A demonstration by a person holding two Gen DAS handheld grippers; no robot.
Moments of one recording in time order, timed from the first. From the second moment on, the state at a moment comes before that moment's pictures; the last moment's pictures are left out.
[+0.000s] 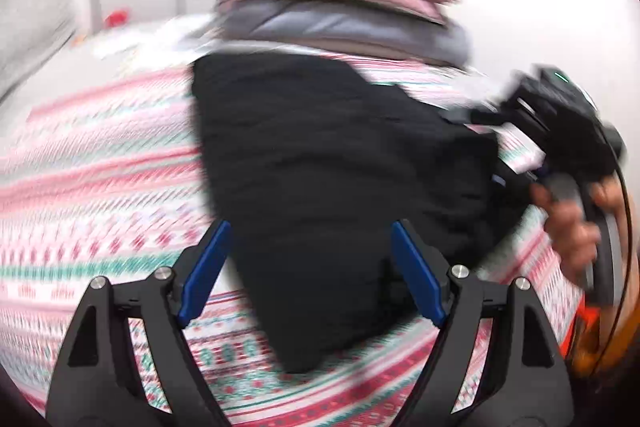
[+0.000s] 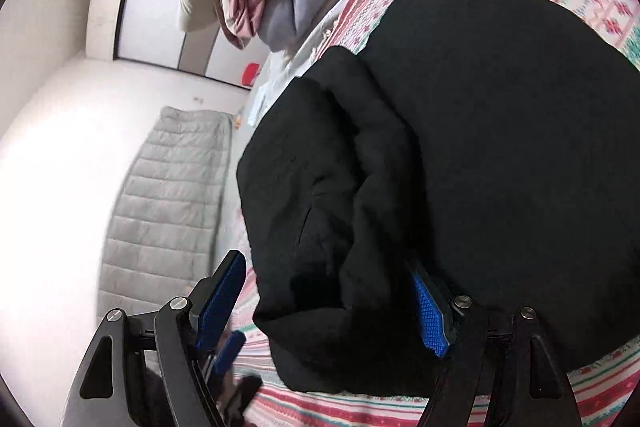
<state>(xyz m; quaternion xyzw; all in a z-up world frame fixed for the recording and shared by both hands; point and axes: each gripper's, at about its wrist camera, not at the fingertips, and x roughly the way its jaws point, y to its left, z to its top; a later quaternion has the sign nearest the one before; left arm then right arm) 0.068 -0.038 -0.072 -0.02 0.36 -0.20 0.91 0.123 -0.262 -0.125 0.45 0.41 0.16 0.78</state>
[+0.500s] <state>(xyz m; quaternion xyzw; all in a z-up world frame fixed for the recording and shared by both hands) 0.109 -0.016 -0.081 -0.21 0.35 -0.17 0.90 0.136 -0.179 -0.040 0.21 0.29 0.09 0.93</state>
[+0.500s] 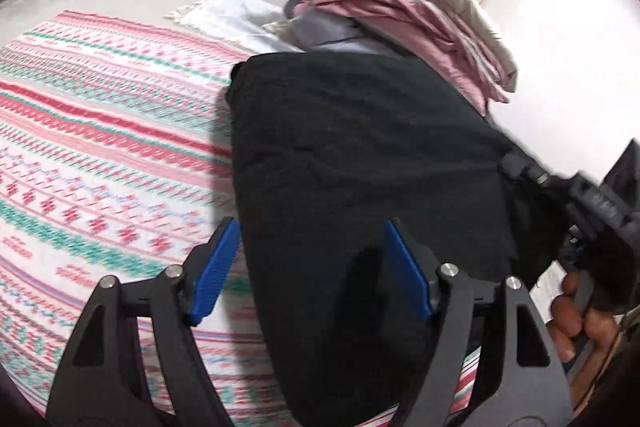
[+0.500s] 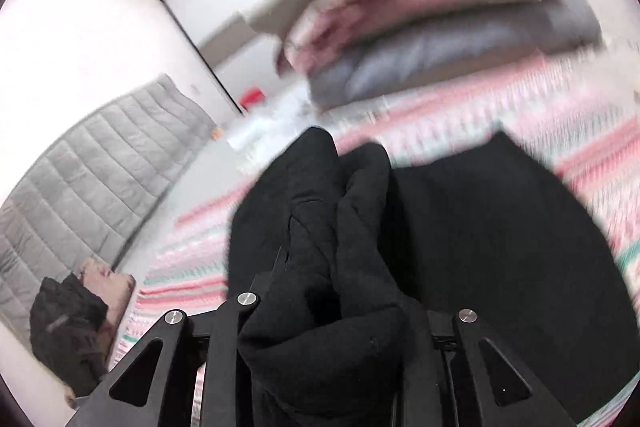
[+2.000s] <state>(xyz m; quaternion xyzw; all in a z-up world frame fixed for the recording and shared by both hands) 0.103 -0.112 -0.096 -0.13 0.35 -0.24 0.90 0.108 -0.331 -0.120 0.20 0.42 0.02 0.89</state>
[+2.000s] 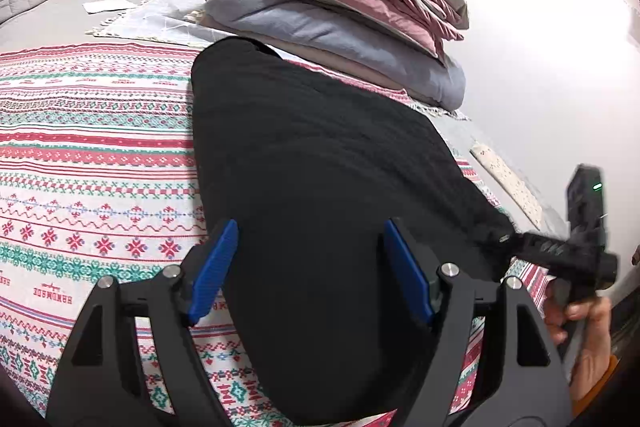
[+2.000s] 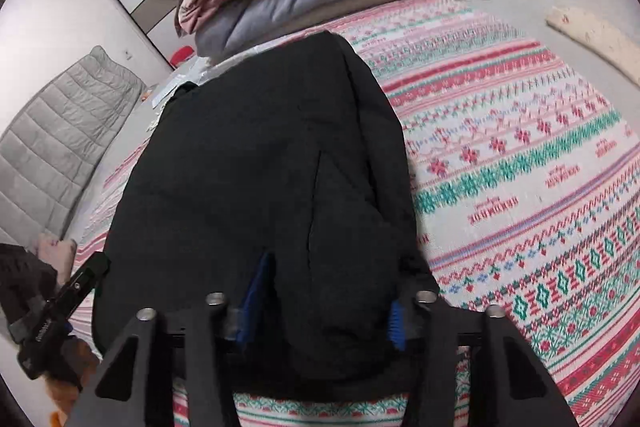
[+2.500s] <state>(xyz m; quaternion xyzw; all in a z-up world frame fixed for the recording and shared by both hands) 0.112 -0.113 -0.109 -0.15 0.41 -0.25 0.87 0.077 -0.349 -0.124 0.26 0.41 -0.04 0.87</state>
